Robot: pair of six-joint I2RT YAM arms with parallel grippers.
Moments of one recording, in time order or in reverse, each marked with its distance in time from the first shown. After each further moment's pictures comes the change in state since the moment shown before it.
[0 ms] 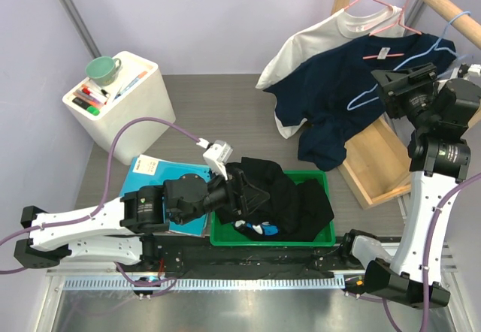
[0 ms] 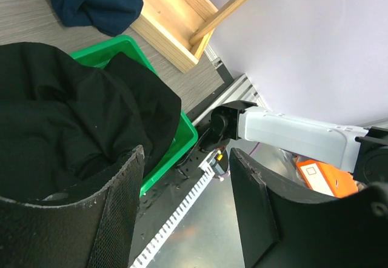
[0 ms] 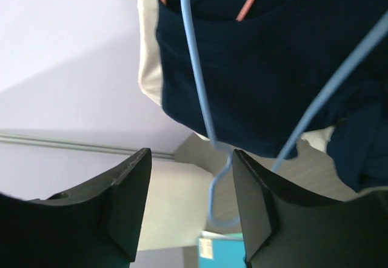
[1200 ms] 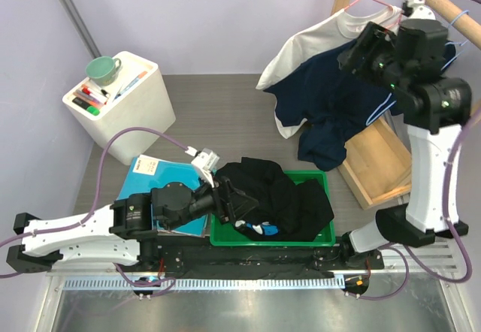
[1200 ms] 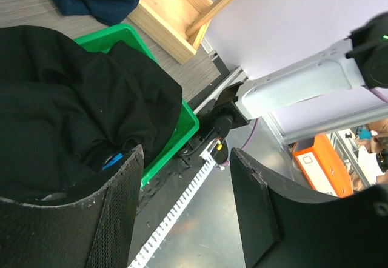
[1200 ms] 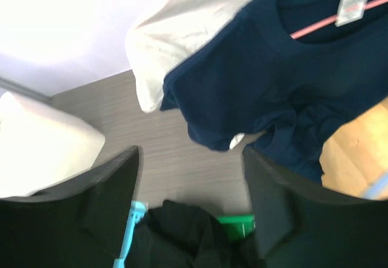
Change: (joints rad) left arm 0.000 -0.138 -0.151 0.045 0.031 -0.003; right arm 0.505 0.438 0.891 -0.639 0.500 -0.563
